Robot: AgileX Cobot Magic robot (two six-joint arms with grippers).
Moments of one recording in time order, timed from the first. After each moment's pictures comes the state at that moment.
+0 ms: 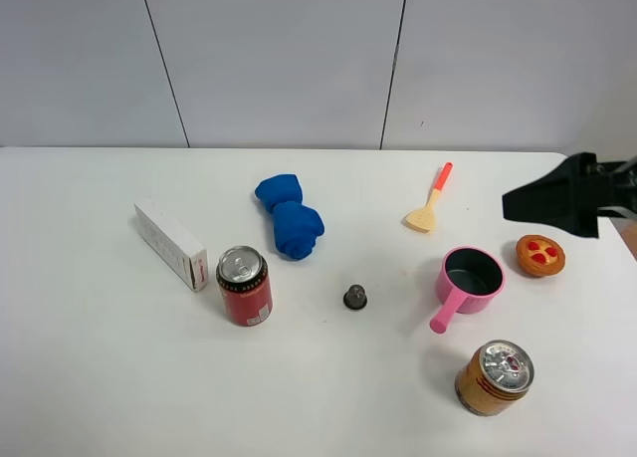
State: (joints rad) left arm 0.01 -0.01 -0.51 0.01 1.06 0.04; right arm -0.03 0.93 -0.82 0.60 0.95 -0.53
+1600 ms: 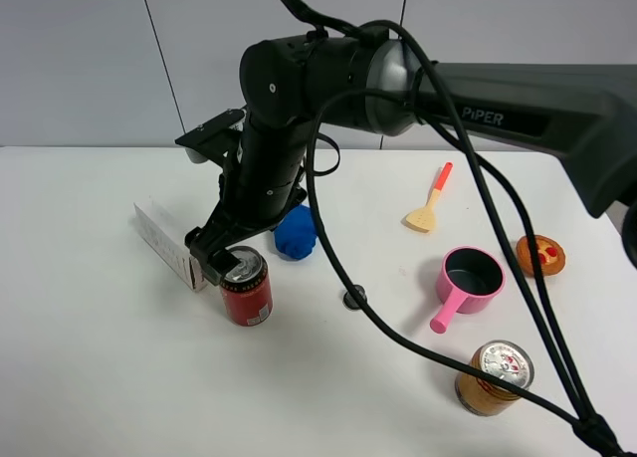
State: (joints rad) left arm 0.01 -0.01 -0.51 0.01 1.06 0.04; right arm 0.86 2.07 -1.73 0.17 1.01 -0.24
